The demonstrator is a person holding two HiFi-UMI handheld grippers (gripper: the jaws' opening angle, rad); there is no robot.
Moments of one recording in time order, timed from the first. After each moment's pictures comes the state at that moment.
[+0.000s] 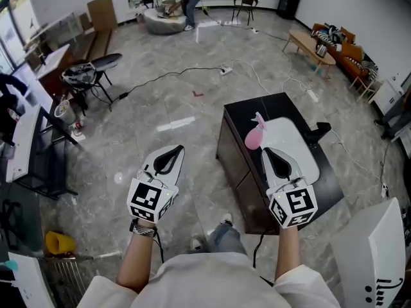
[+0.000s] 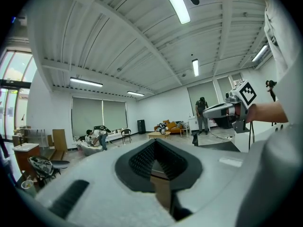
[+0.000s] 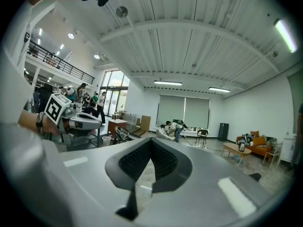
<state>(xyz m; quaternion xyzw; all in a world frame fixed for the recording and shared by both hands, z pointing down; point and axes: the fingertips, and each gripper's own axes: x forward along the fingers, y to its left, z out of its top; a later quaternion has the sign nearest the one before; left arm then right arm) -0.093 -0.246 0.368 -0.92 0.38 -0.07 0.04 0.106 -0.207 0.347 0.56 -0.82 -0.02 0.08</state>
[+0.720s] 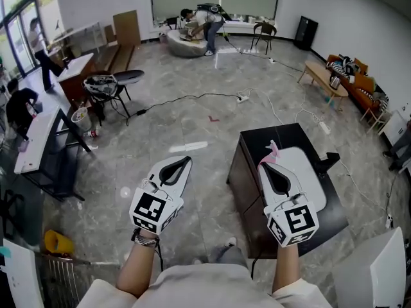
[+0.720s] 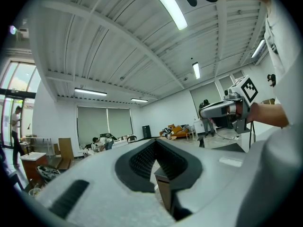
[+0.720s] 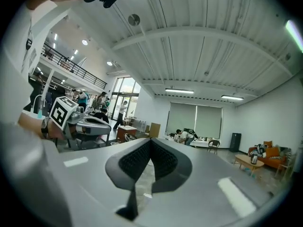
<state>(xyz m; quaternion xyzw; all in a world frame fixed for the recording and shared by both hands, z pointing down) -0.130 -0.229 0.314 -0.91 0.41 -0.04 0.08 0.033 -0.196 0.286 0.50 -0.86 -0.07 0.06</state>
